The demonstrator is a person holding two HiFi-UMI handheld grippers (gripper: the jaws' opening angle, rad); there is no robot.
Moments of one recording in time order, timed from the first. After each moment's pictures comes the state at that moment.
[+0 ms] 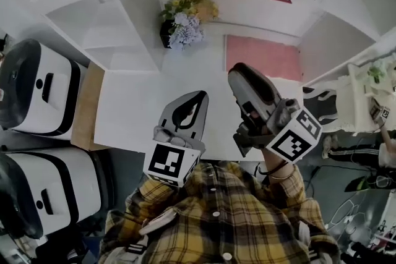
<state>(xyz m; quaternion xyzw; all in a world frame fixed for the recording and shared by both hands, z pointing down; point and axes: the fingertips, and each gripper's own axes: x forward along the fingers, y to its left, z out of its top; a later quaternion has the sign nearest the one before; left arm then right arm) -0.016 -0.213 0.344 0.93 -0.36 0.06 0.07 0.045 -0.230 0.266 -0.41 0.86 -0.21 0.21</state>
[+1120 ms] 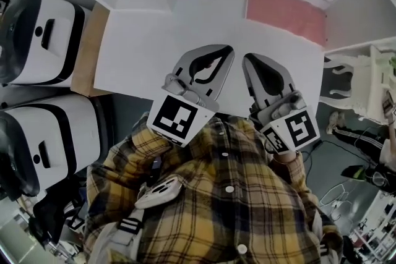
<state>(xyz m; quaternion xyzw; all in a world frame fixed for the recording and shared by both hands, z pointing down) -0.002 -0.190 0.376 0.95 -0.31 0.07 0.06 0.026 -0.175 0.374 -0.46 0.89 -0.09 0.00</state>
